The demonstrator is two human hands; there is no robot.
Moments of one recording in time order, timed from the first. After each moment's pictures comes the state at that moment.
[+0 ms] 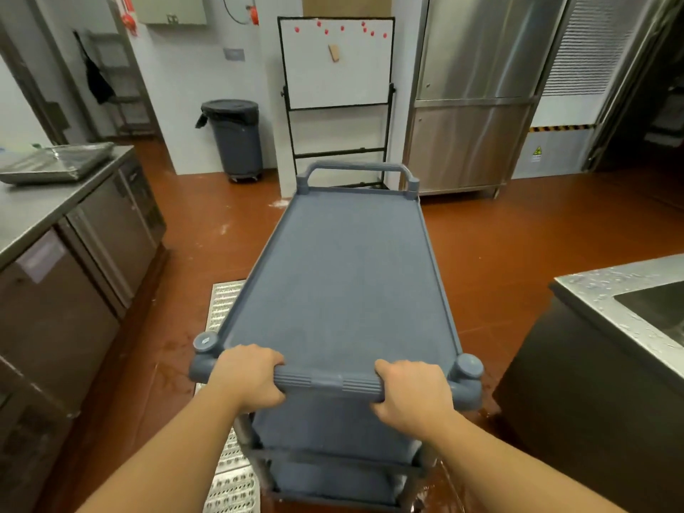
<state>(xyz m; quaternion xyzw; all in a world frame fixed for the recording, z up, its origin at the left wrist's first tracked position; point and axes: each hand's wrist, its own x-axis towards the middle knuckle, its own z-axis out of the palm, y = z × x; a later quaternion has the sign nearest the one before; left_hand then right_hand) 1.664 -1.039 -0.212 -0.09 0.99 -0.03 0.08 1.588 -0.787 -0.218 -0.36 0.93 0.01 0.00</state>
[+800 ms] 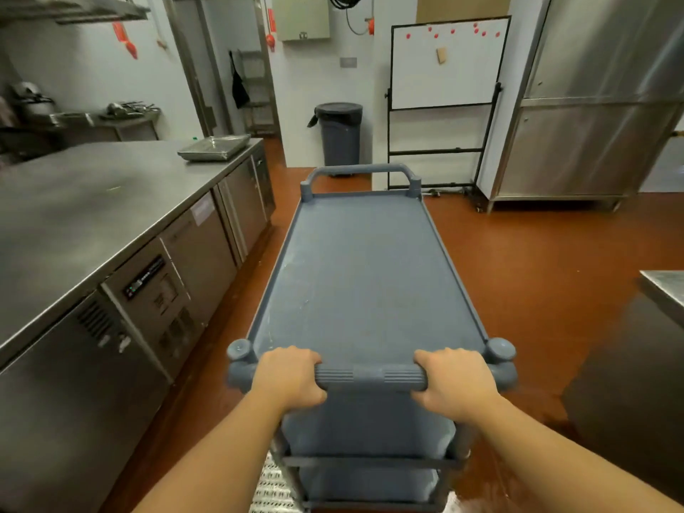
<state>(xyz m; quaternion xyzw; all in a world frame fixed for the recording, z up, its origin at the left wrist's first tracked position) 1.886 -0.914 -0.214 -0.23 0.97 -0.02 0.07 1.724 -0.709 -0.221 -0.49 0.87 0.02 -0.01</state>
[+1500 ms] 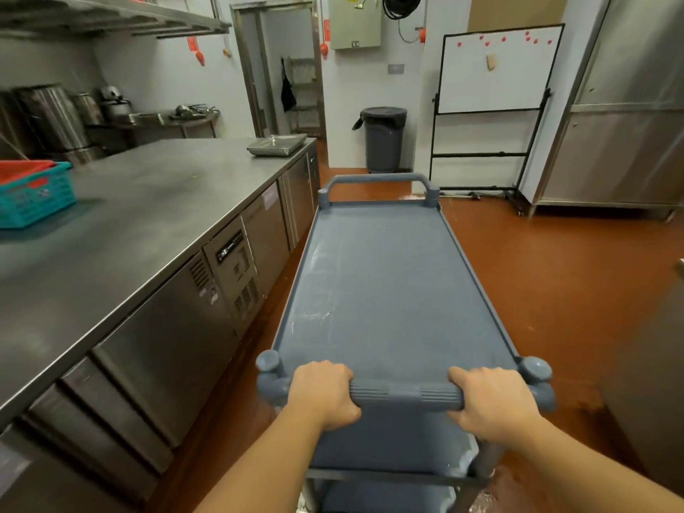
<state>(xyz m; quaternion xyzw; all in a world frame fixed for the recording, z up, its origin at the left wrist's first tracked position) 2.110 -0.844 -0.211 -0.27 0.96 0.00 0.09 1.935 -0.653 -0.217 -0.51 0.86 0.04 -0.03</state>
